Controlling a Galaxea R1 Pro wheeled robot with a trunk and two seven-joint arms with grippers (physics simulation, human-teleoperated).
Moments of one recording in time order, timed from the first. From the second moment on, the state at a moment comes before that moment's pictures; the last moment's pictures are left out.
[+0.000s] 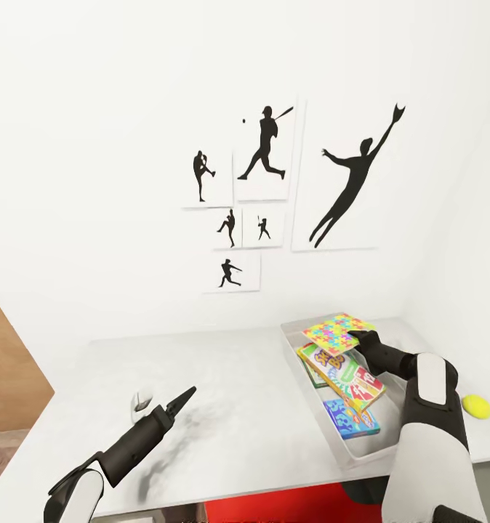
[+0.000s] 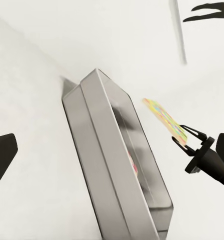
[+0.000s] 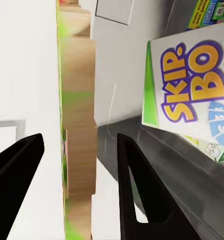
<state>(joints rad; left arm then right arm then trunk) -0.09 -0.01 0.11 -1.43 0.80 0.55 -0.53 -0.75 0.09 -0.76 -1.14 -0.79 0.95 -0.31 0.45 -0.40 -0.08</state>
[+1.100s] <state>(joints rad) -0.17 0.00 0.11 -1.45 0.81 0.58 -0.52 -0.77 0.09 -0.75 -1.13 -0.79 0.90 -0.31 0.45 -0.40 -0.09</state>
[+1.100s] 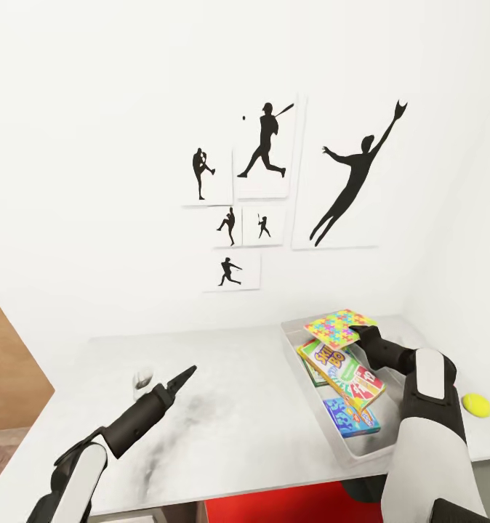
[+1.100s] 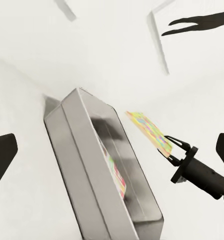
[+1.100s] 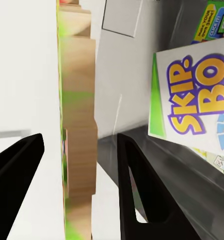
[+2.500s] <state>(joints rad) -0.32 -0.05 0.03 -1.60 1.04 0.77 -0.24 -0.79 0.07 -0.75 -1.06 -0.79 0.86 -0.30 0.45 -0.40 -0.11</state>
